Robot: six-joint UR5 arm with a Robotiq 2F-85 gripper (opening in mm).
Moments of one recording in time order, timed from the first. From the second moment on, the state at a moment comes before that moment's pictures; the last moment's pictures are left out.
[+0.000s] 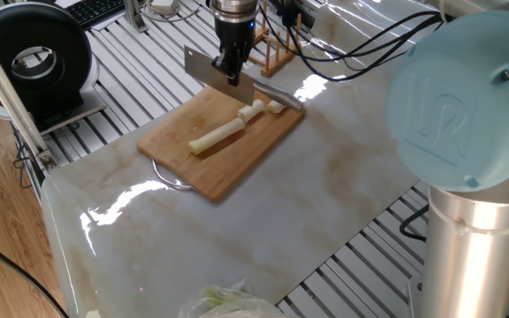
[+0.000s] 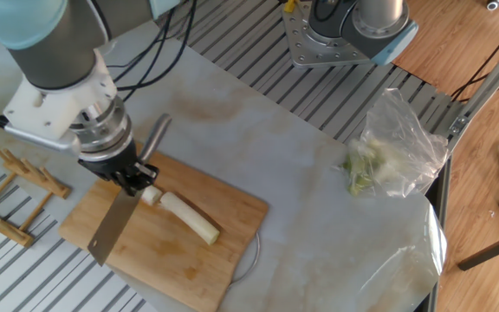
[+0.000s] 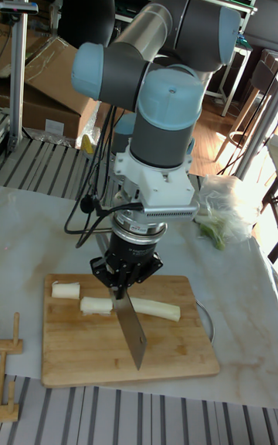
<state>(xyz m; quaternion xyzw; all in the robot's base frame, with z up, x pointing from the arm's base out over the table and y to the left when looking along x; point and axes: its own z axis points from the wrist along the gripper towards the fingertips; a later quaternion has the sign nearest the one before) 0.657 0.002 0.104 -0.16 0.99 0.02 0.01</state>
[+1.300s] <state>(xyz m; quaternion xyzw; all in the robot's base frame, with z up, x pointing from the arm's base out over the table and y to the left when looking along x) 0.645 0.009 0.082 -0.10 0.99 0.03 0.00</state>
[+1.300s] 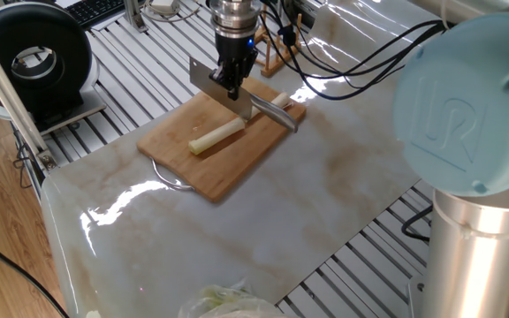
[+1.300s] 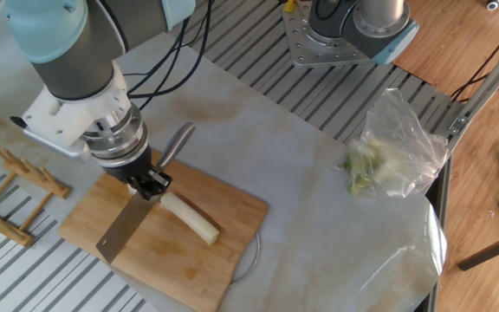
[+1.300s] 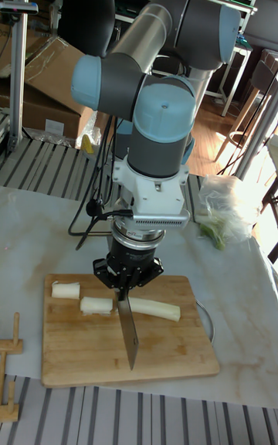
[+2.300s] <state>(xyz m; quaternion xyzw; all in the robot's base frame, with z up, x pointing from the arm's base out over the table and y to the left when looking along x) 0.638 -0.002 0.072 -0.11 0.99 0.02 0.00</state>
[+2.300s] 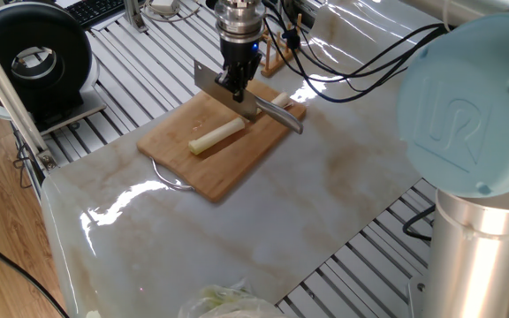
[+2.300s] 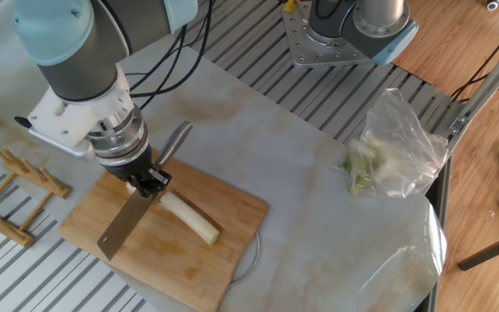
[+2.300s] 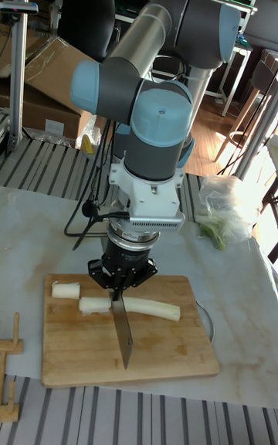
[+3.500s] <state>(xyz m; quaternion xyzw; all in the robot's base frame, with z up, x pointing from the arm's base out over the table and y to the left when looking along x) 0.622 -0.009 0.070 -0.15 0.99 0.00 -0.02</state>
